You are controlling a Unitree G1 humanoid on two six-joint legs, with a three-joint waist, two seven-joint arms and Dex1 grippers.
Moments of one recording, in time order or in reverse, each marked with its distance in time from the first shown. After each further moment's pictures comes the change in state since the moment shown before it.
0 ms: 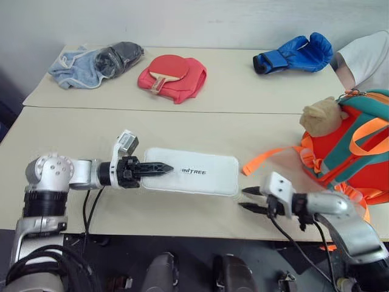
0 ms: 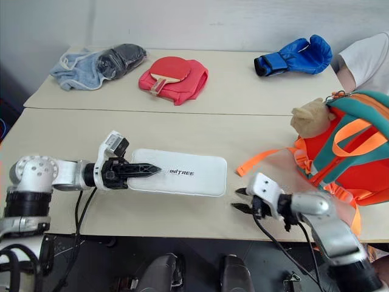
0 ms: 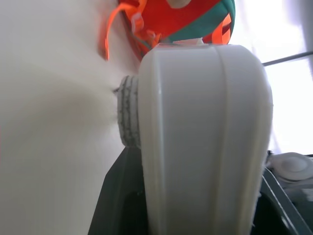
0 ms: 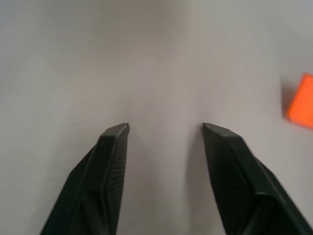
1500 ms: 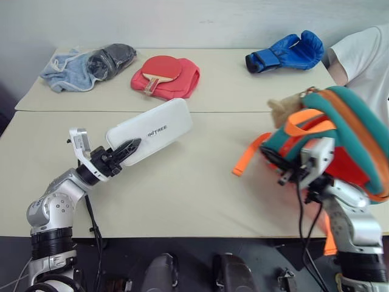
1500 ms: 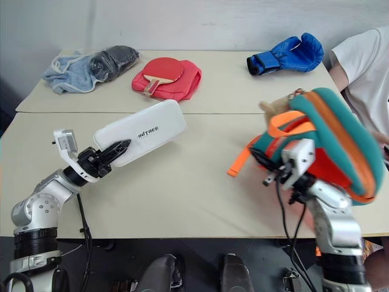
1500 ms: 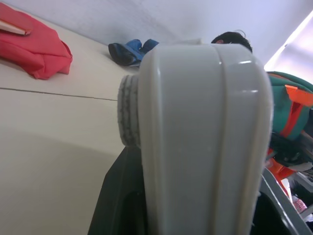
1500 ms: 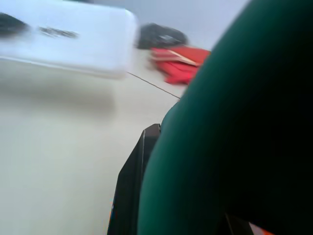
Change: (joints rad) left arm 0.188 -0.184 0.245 -0.013 0.279 -0.736 -0.026; right arm -0.288 0.257 -0.050 0.158 0.218 -0.223 -0.119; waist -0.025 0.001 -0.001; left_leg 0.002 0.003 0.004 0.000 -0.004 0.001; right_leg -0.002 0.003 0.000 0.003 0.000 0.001
